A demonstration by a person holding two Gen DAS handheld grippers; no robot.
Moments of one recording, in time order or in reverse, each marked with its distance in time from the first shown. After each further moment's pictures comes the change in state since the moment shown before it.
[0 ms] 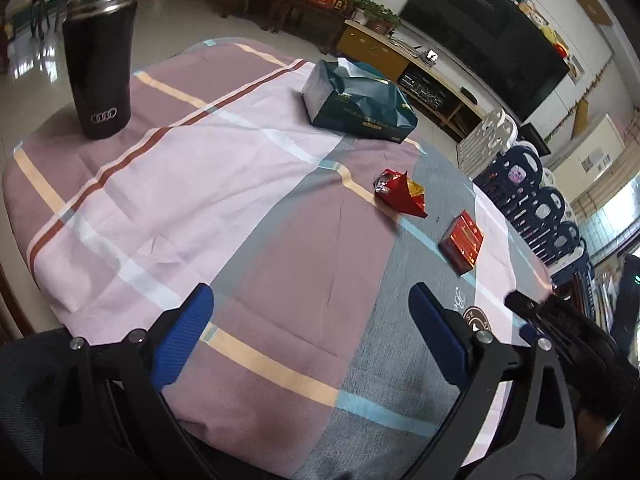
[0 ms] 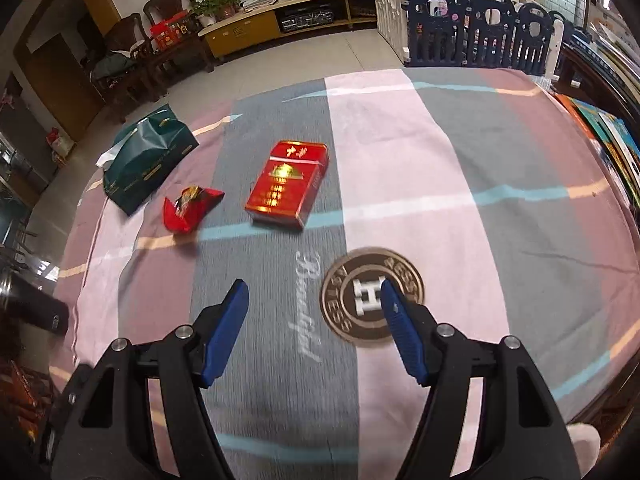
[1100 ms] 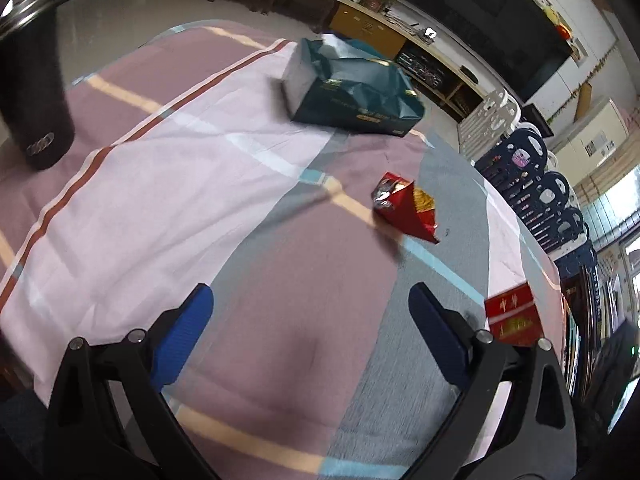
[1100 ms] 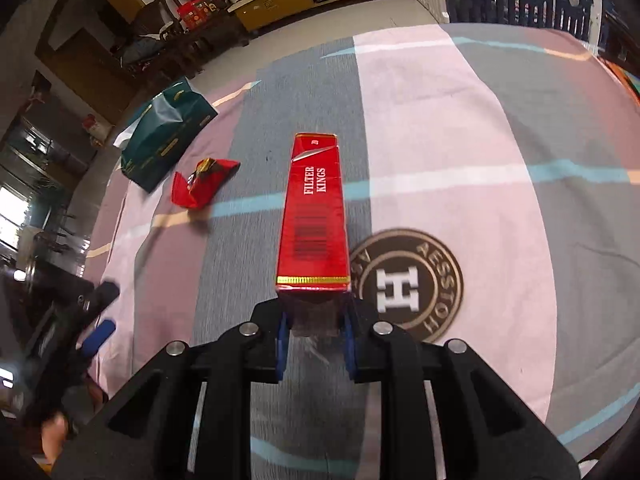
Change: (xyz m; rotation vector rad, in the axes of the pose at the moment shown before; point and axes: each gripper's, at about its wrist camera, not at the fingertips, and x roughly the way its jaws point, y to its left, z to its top) left arm 0.063 -0.030 0.047 0.085 0.076 -0.007; right arm 0.024 -0.035 -0.016 0.006 0.129 0.226
